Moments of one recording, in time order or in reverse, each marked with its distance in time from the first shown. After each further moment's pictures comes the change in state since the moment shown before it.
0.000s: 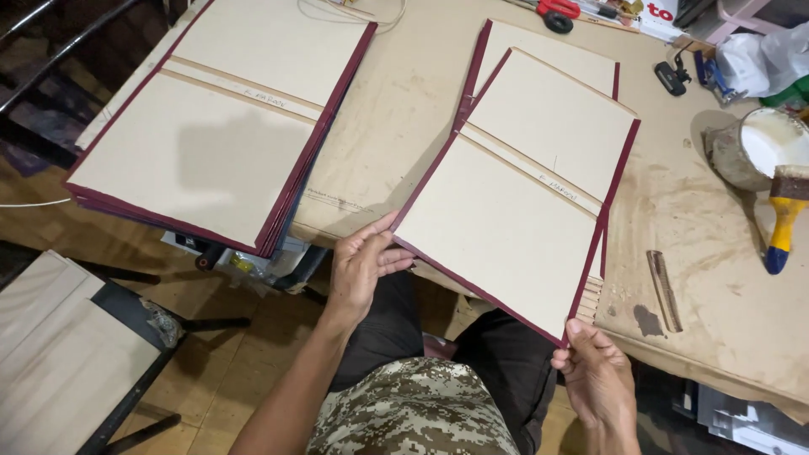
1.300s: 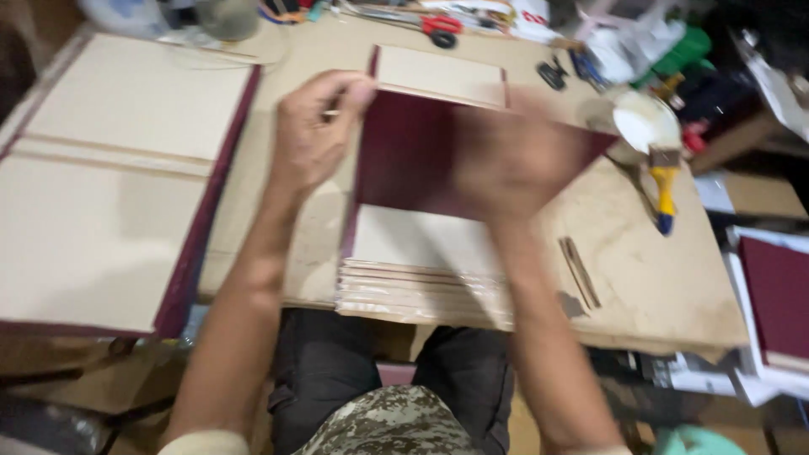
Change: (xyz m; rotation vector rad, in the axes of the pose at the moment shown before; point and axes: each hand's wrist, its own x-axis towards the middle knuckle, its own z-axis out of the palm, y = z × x) left_hand 0.143 0.120 0.114 0.609 -0.326 1.110; right_hand 0.114 -0.171 0.184 -0.772 0.481 -1.999
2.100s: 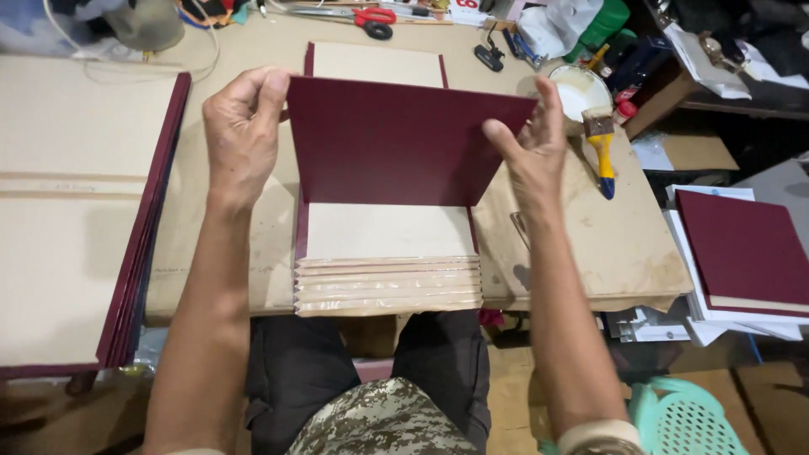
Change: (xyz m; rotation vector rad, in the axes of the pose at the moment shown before) left_hand -0.005 0.005 0.011 -0.149 0.075 -0.229; right_hand 0.002 0.057 -0.079 0.628 -0.368 1.061
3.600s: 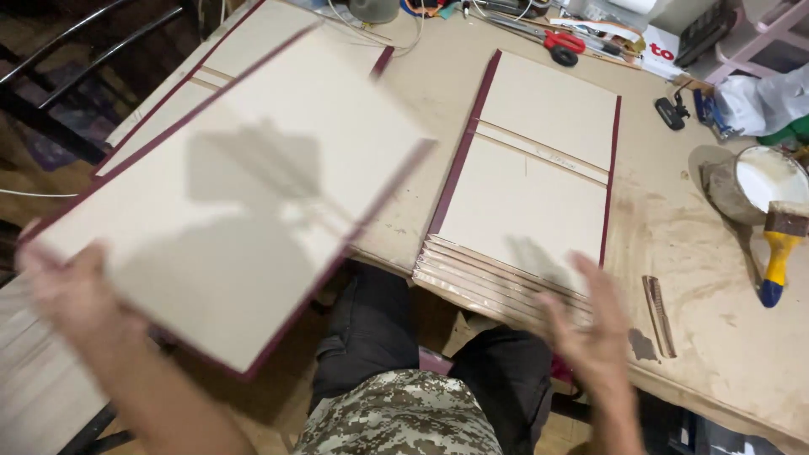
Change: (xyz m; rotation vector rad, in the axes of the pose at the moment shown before) left_hand -0.290 0.008 -0.310 0.247 0.947 -0.311; right_hand -0.152 0.001 0.007 -0.527 -0.471 -0.198
